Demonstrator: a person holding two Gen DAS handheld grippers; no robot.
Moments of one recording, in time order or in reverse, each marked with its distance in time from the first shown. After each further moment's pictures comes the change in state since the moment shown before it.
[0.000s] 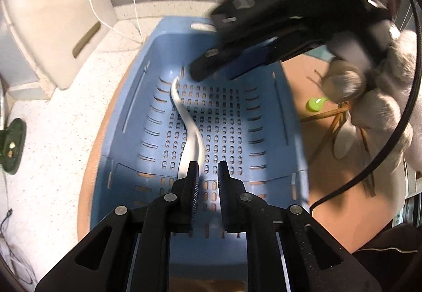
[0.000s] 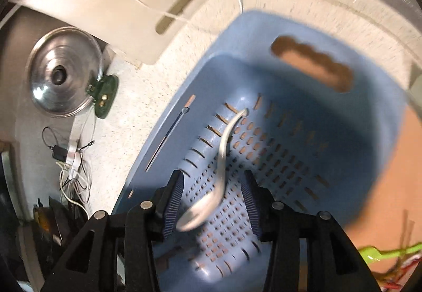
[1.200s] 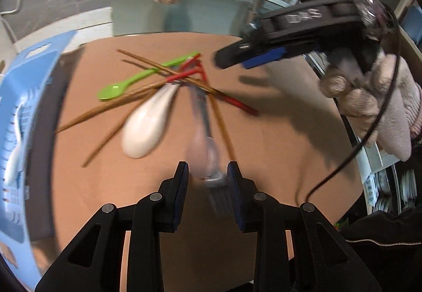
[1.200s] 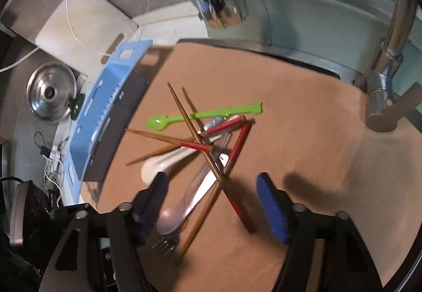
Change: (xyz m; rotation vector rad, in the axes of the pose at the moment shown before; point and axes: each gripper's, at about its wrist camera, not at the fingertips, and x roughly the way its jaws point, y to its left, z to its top) left arm 0.019 -0.240 -0.034 0.197 0.029 -0.258; right arm -0.150 -0.207 -0.177 0.134 -0.141 -0.115
